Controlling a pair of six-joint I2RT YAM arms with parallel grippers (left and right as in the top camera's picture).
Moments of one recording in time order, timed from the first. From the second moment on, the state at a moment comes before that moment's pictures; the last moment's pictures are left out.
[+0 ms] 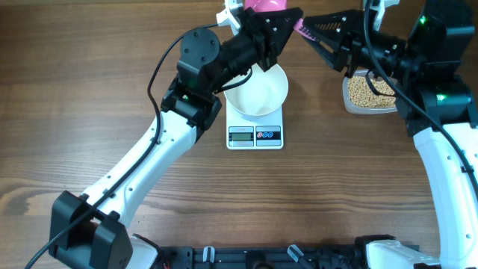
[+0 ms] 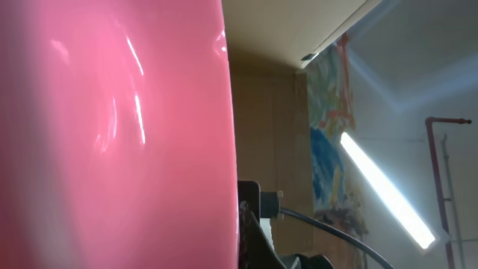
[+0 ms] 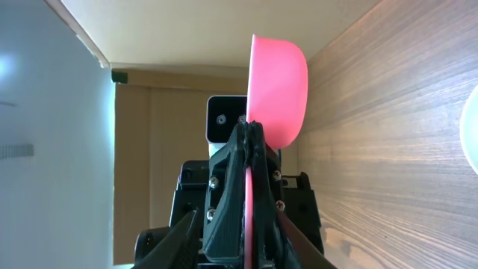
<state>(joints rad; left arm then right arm) -0.53 1.60 1.27 0.51 0.46 -1.73 0.08 1.37 1.43 -0.30 -0.96 1.26</state>
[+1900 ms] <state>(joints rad) -0.43 1.59 1.27 0.47 0.66 -1.37 -0.07 1.37 1.43 -0.51 -0.67 0.99</state>
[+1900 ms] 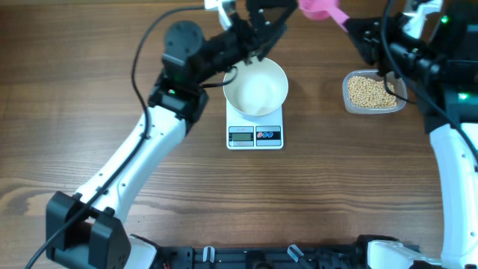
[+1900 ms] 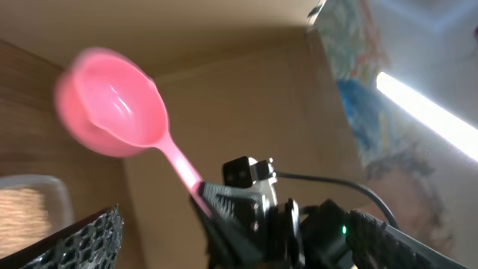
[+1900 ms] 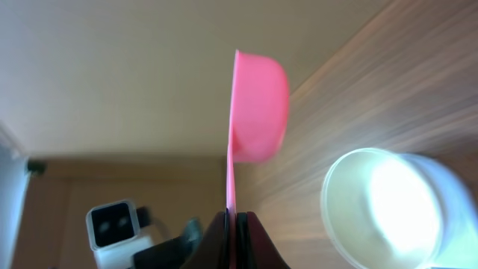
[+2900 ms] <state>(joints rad) -0.25 1.35 1.27 -0.67 0.37 -0.44 -0.11 1.37 1.67 -1.19 -0.24 0.36</state>
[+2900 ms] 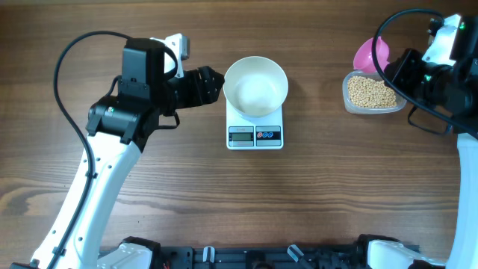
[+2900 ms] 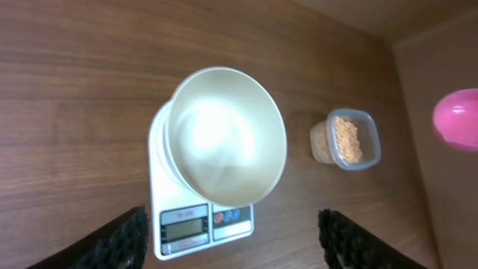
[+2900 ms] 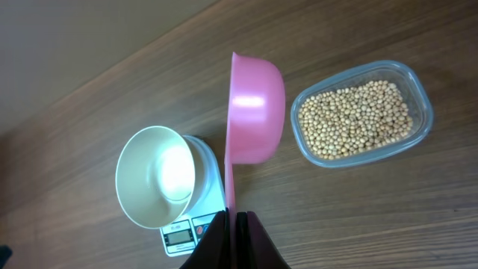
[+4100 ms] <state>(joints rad) -0.82 1.39 0.91 -0.49 -0.06 -0.53 -0.11 1.37 1.67 -0.88 -0.15 0.33</state>
